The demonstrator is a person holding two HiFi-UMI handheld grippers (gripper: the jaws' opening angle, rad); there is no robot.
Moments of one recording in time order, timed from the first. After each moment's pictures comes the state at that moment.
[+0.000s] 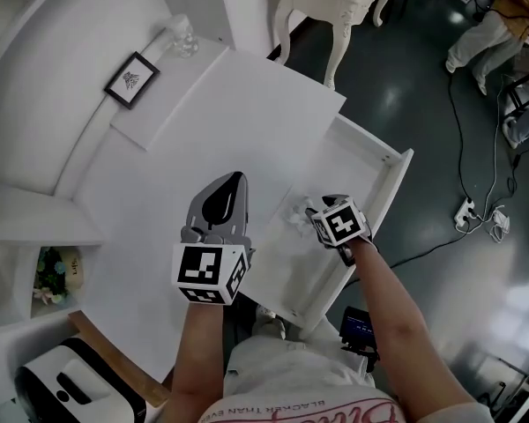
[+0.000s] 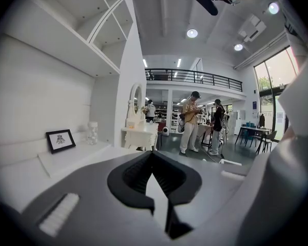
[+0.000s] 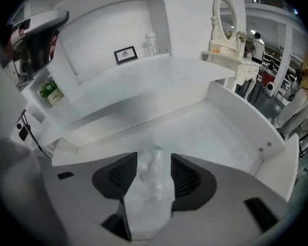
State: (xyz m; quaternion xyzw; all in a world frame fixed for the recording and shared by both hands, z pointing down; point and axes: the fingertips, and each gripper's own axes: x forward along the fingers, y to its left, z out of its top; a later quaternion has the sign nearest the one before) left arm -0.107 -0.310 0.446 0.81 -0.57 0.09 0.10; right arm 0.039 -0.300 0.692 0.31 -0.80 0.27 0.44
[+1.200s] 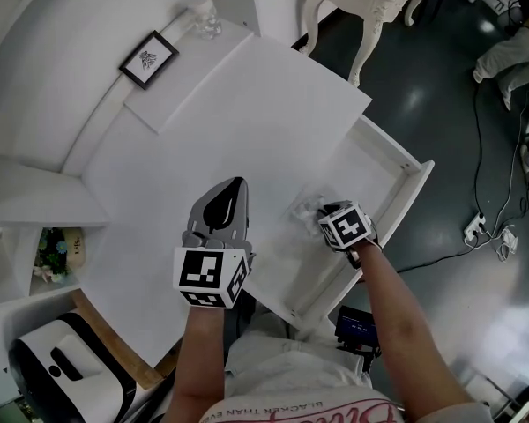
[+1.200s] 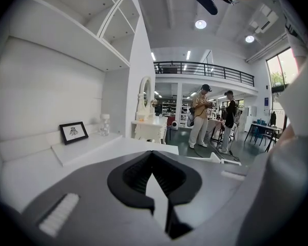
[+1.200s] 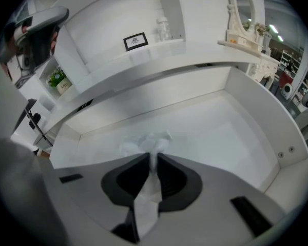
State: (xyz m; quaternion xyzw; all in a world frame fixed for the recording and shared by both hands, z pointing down) left arm -0.131 -0.303 0.471 0.77 -0.61 0.12 0.13; right arm 0.027 -0.290 0.728 0.23 -0.81 0.27 0.47
